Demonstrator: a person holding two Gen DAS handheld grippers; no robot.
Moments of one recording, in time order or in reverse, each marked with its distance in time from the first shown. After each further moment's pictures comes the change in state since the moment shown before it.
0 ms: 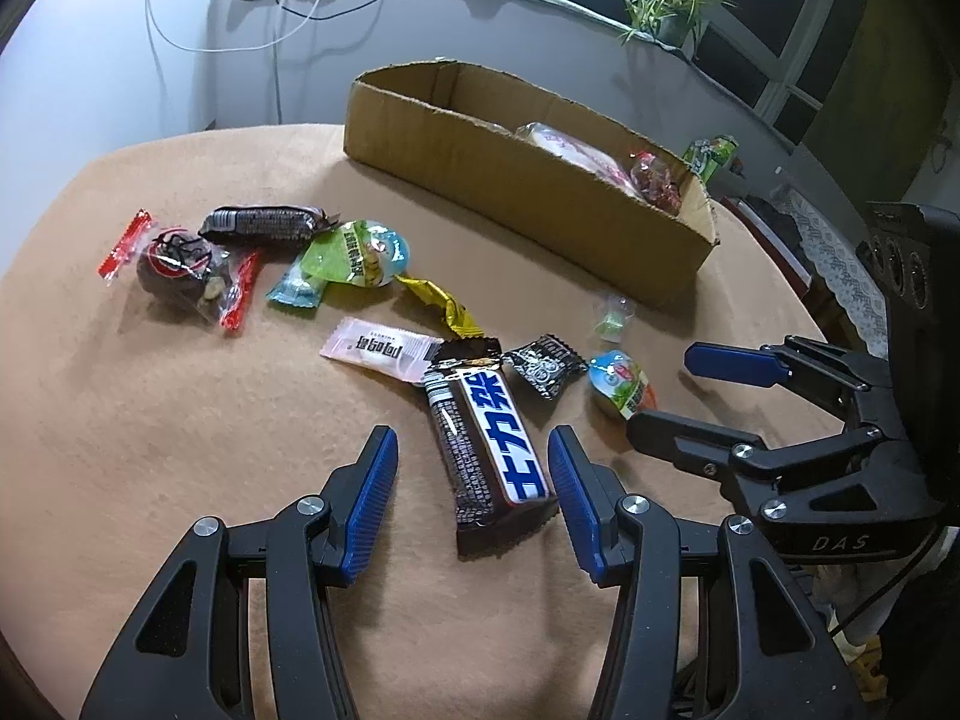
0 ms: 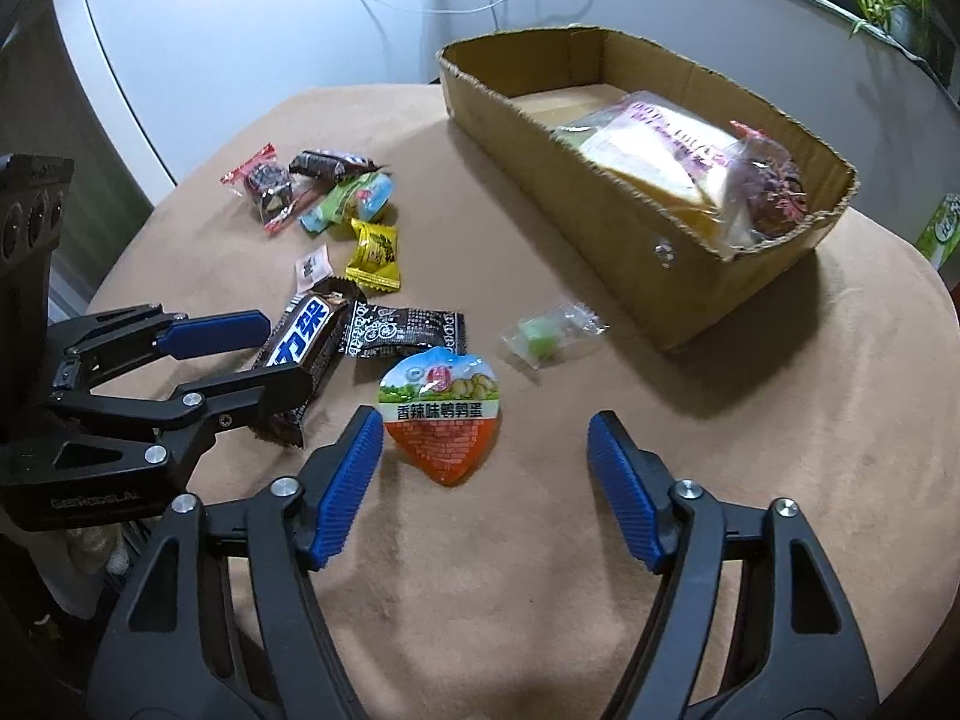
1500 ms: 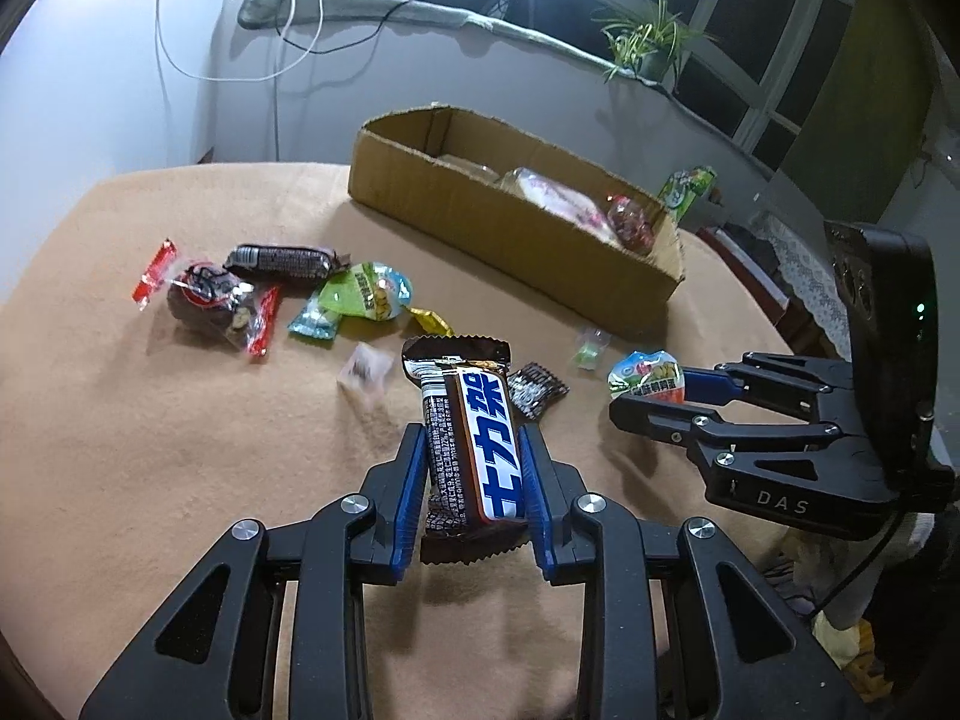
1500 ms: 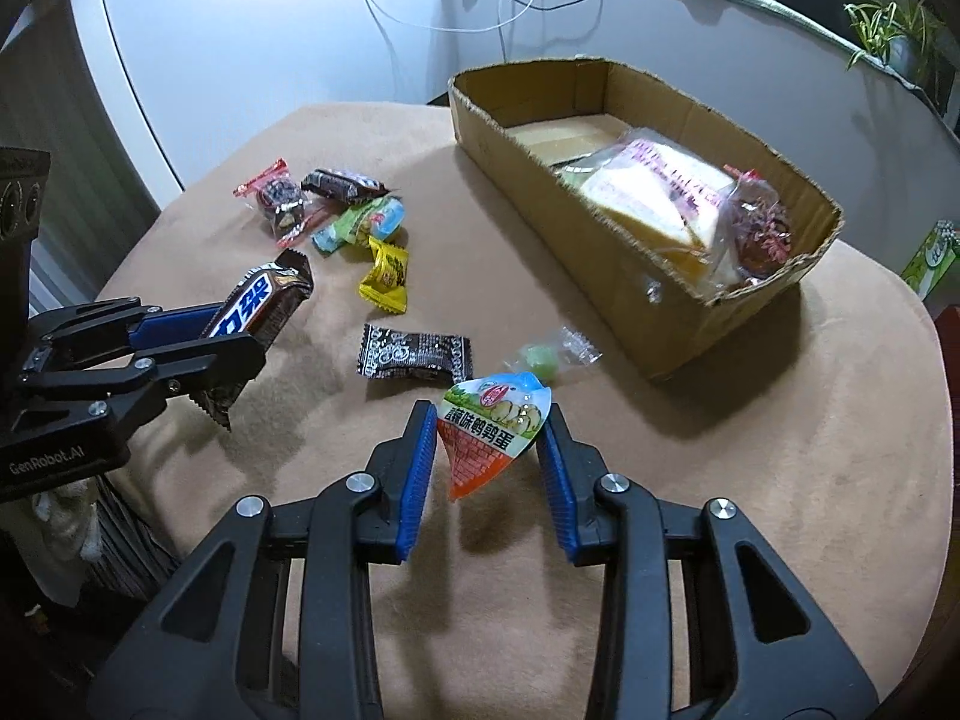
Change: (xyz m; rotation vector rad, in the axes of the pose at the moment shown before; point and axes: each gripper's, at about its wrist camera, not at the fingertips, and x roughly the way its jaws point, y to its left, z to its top) left arm -0.030 0.006 0.002 -0.002 -0.083 -0.051; right arm -0.019 0.006 0.005 -0.029 -0.045 -0.033
